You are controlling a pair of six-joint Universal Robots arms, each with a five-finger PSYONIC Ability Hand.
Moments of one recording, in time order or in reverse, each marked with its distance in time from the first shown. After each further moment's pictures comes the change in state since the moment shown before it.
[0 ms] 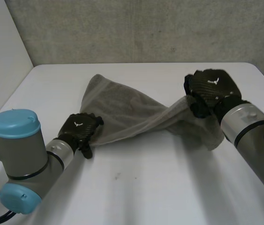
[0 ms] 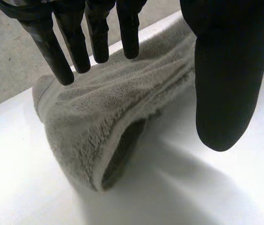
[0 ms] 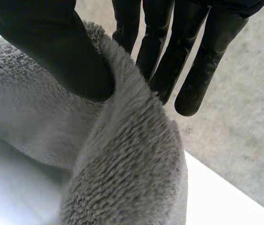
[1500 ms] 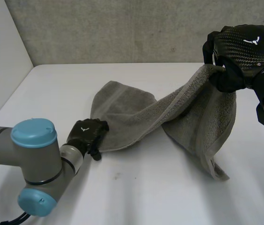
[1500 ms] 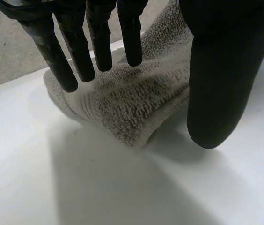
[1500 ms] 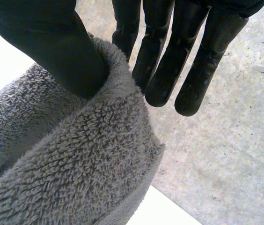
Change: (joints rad) left arm -0.059 -0.107 0.032 0.080 -0.065 -0.131; right arm -0.048 -0.274 -0.056 0.172 -0.056 0.036; left_hand 0.072 0.076 0.076 0.078 0.080; right_hand 0.000 0.000 0.000 0.000 0.002
